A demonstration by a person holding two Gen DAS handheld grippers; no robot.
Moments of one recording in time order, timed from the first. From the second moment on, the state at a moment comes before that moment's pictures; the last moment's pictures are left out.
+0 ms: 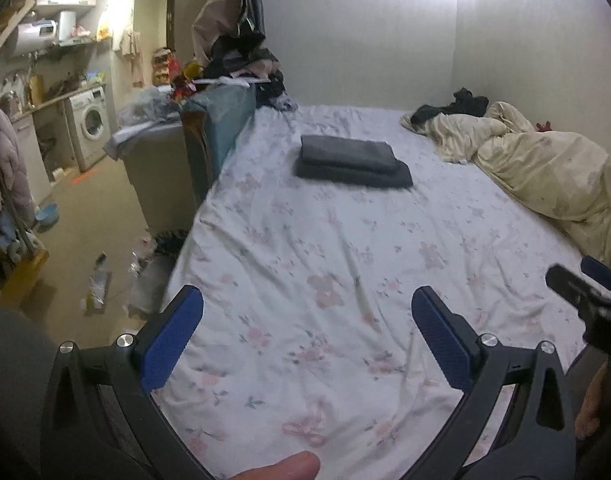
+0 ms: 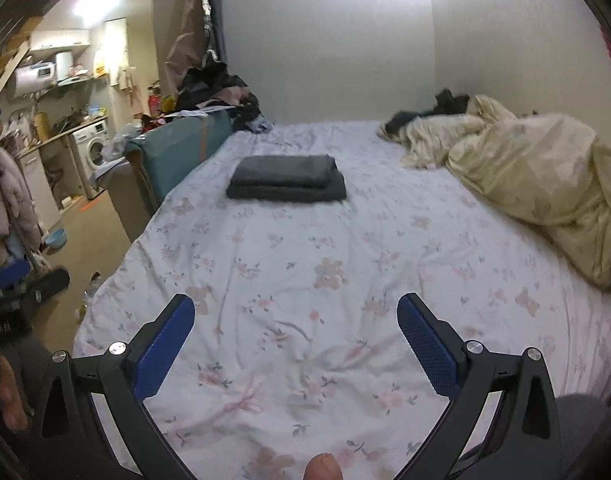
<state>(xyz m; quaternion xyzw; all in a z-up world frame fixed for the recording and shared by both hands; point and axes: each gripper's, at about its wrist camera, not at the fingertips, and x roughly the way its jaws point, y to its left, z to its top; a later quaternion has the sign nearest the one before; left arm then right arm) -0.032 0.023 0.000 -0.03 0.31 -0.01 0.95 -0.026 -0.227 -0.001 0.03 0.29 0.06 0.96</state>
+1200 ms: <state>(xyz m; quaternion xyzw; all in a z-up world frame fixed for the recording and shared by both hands) -0.031 0.012 0.004 -0.01 0.29 -0.02 0.96 -0.021 -0.210 -0.016 0.02 0.32 0.07 0.95</state>
